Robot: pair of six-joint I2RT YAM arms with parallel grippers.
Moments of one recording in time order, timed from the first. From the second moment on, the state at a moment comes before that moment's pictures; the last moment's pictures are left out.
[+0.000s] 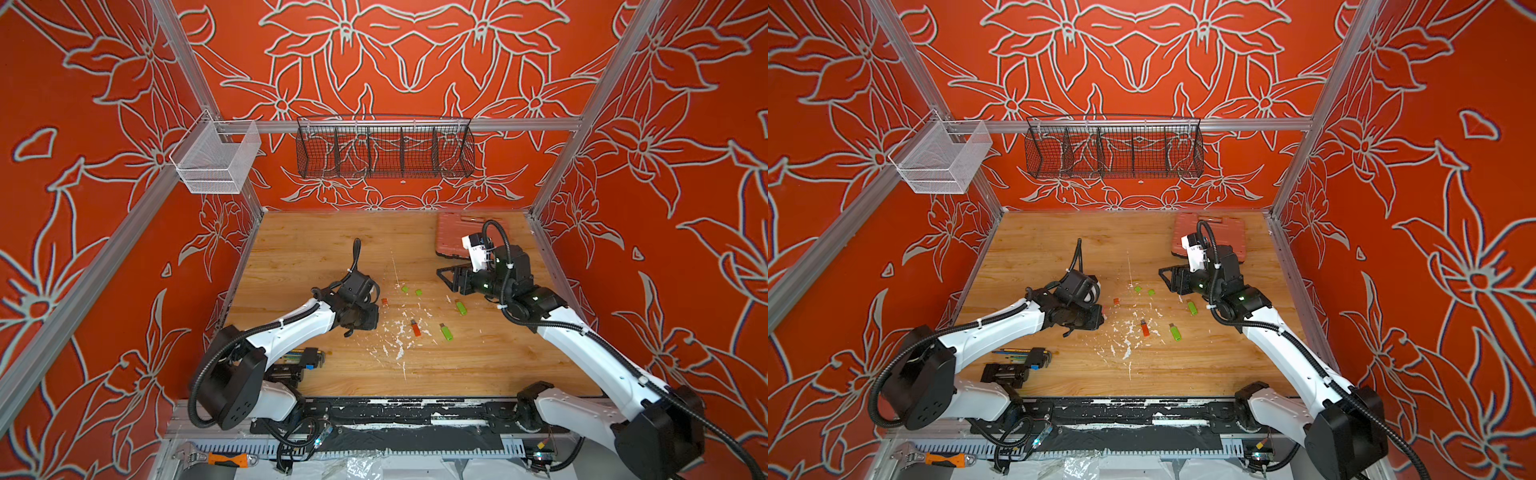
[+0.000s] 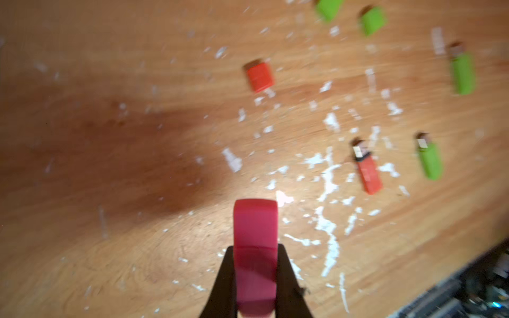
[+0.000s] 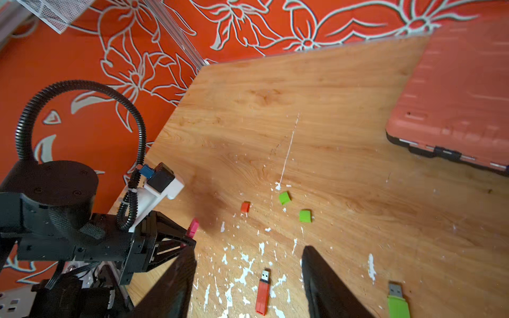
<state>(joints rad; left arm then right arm) -0.56 1.43 0.83 -0.56 0.11 -0.54 0.40 1.09 0.84 -0.24 -0.36 0.39</state>
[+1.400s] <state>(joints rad) -0.49 1.32 1.04 -0.74 -0.02 -0.60 0.75 1.51 1.08 -0.59 -0.13 0.35</state>
